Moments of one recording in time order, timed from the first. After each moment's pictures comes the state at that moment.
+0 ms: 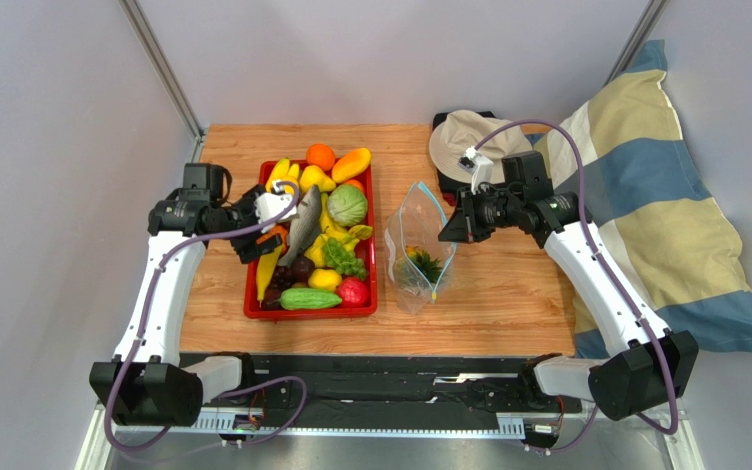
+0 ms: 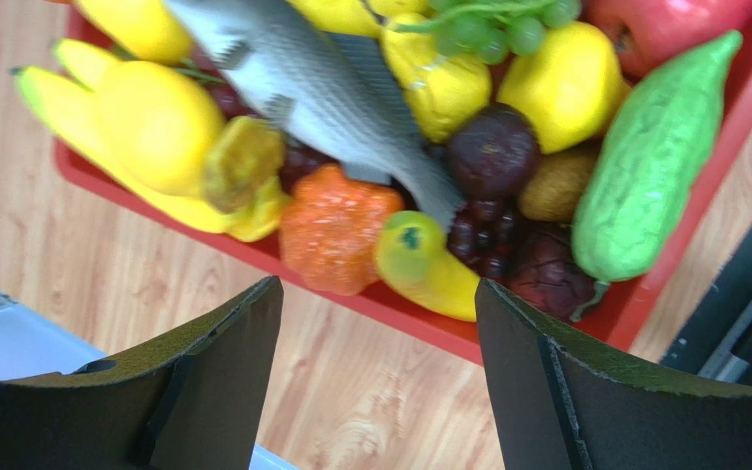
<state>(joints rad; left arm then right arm) -0.05 1.15 1.19 -1.09 0.49 1.13 0.31 1.27 1.25 -0.79 -0.66 0.11</state>
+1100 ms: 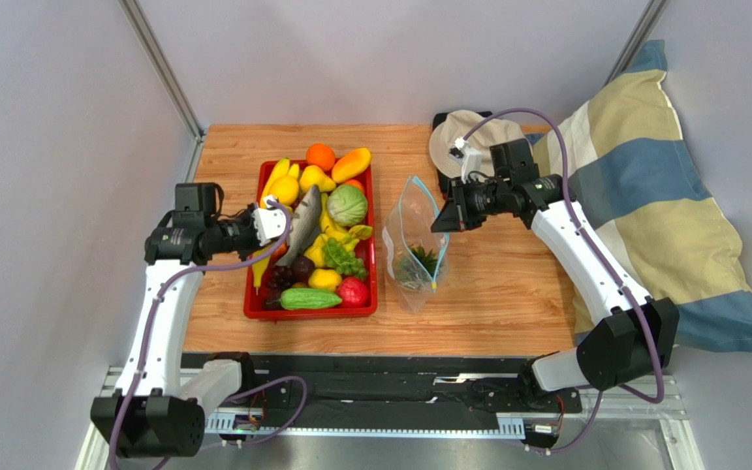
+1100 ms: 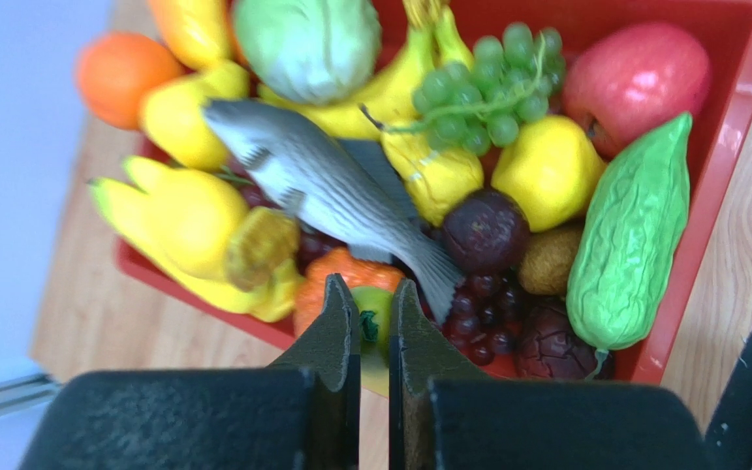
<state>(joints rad) 0.03 1.04 1.06 -0.93 0.74 1.19 0.31 1.41 1.35 -0.80 -0.69 0.10</state>
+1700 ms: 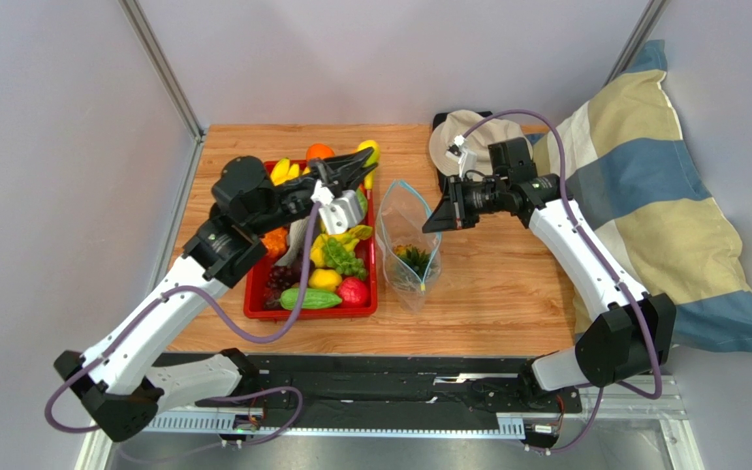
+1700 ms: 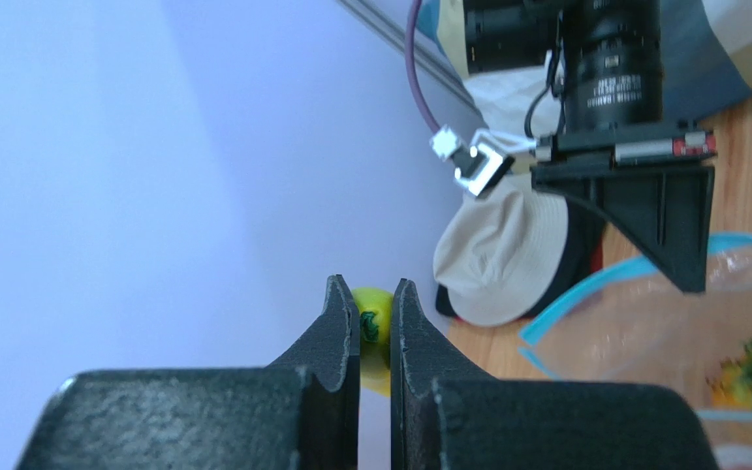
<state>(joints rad) -0.68 1.08 1.28 -0.09 0.46 0.88 0.31 1.43 1.34 -0.75 -0.83 0.20</state>
